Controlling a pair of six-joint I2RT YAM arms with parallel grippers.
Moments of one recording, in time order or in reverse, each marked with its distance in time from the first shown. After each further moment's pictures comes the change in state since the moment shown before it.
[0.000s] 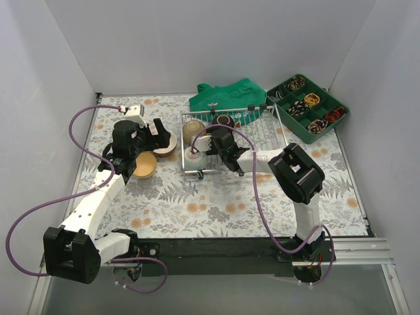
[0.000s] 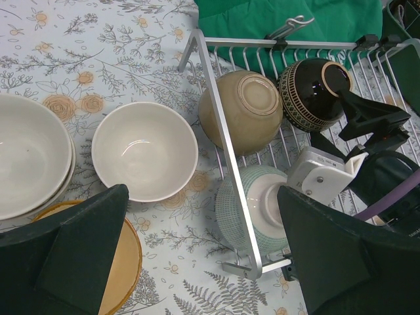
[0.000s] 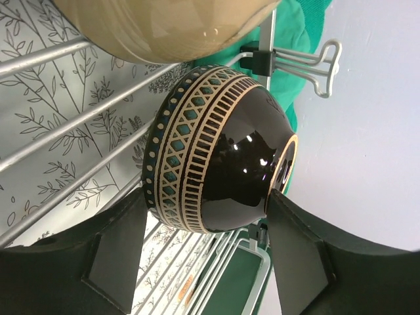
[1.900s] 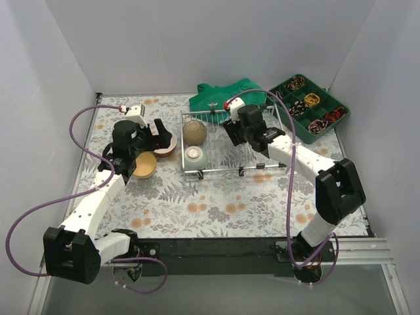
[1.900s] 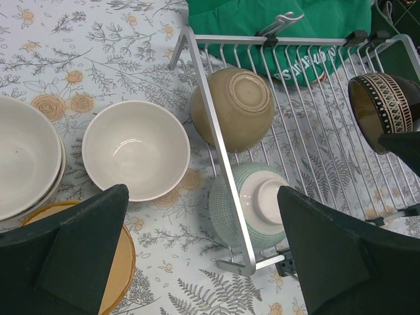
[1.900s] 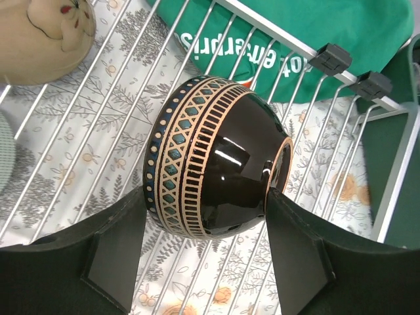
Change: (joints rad) left arm 0.000 -0.001 0.000 0.000 0.027 -0.004; right arm -0.144 -0.356 0.076 -0.555 -0.160 1.012
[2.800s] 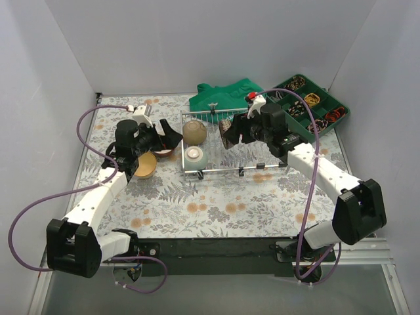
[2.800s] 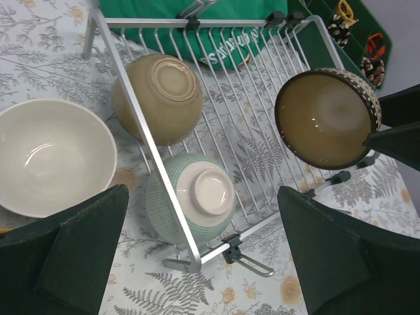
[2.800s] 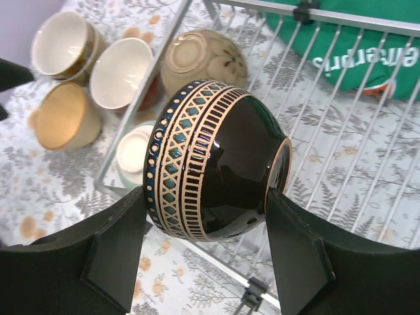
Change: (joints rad) left arm -0.004 0.043 -0.019 0.093 0.226 -0.093; right arm -0.100 -0.212 -0.121 0.080 -0.462 0.482
